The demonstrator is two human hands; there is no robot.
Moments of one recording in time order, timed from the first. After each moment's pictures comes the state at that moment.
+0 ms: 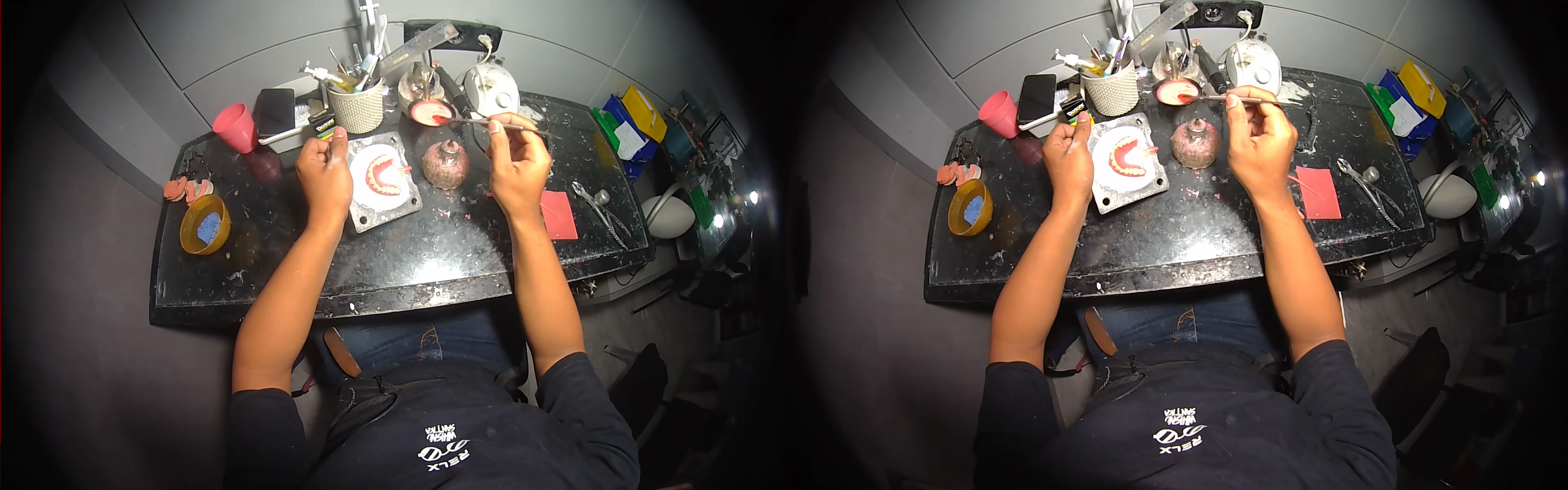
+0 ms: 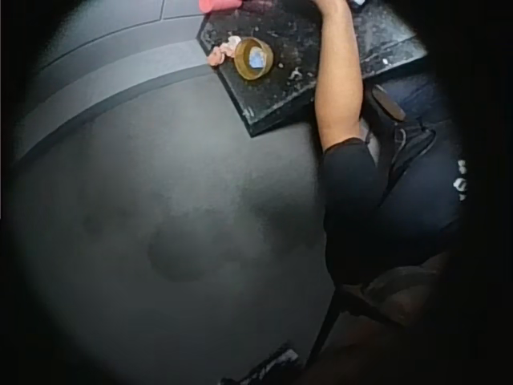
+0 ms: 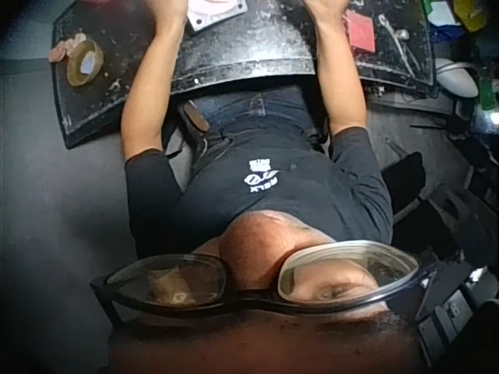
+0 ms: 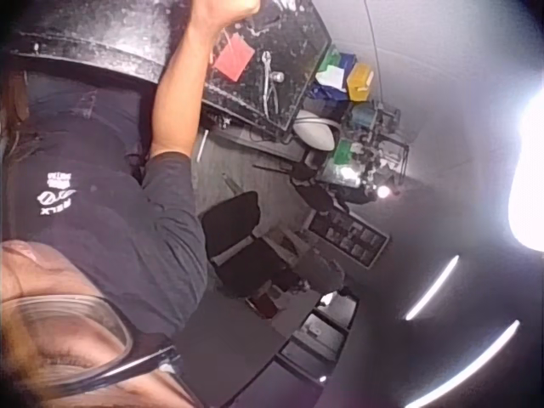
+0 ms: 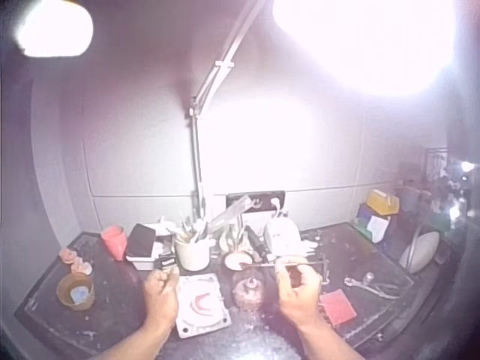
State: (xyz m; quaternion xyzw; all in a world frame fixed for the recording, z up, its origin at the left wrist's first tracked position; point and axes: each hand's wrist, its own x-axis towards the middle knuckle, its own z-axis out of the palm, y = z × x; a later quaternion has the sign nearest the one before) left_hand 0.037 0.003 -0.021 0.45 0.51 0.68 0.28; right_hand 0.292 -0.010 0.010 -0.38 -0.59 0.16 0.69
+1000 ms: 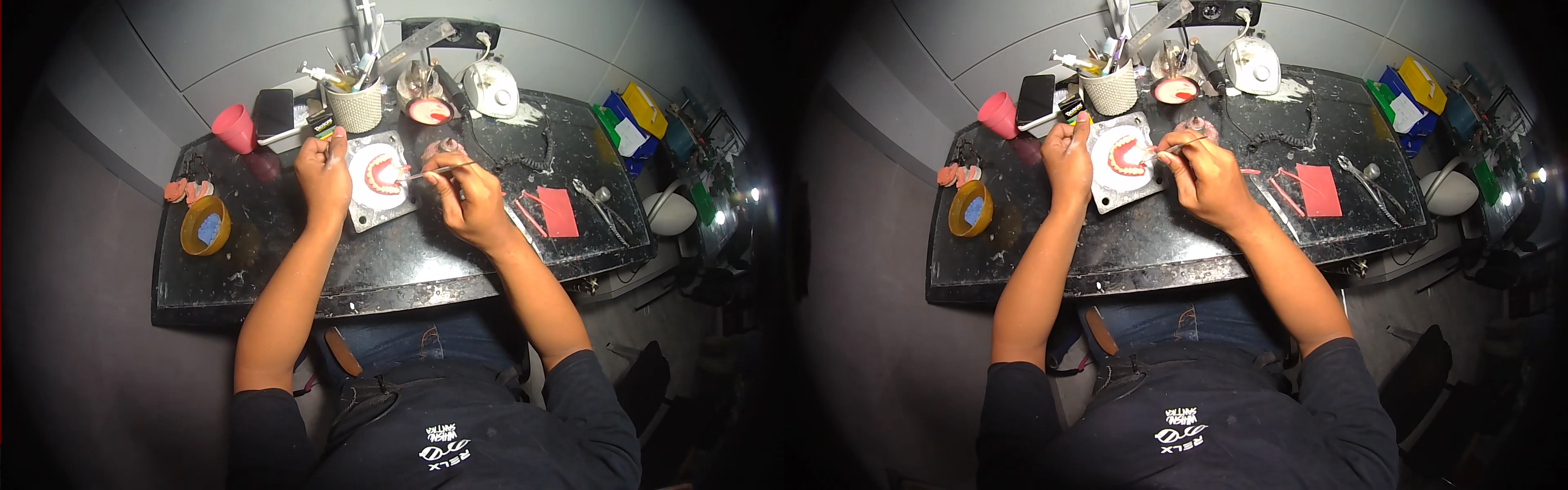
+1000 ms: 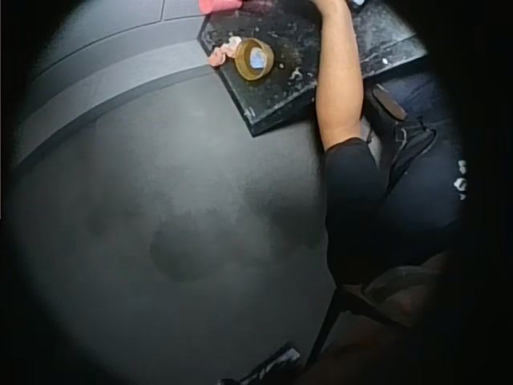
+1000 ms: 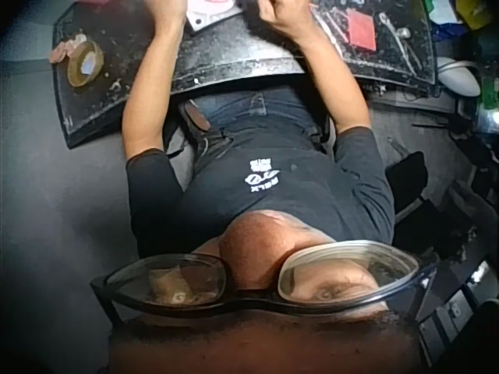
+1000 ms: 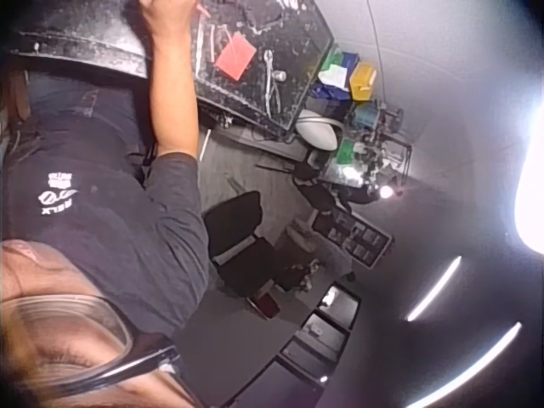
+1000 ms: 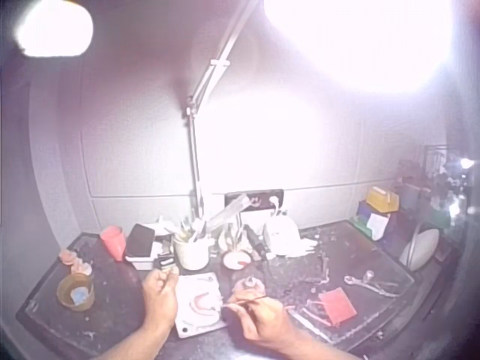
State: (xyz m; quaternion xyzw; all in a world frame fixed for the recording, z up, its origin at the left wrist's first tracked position) left_hand 0.039 0.000 -0.019 0.45 0.49 0.69 0.29; right_hand 0.259 -0.046 0.001 -0.28 -0.79 0.07 0.53
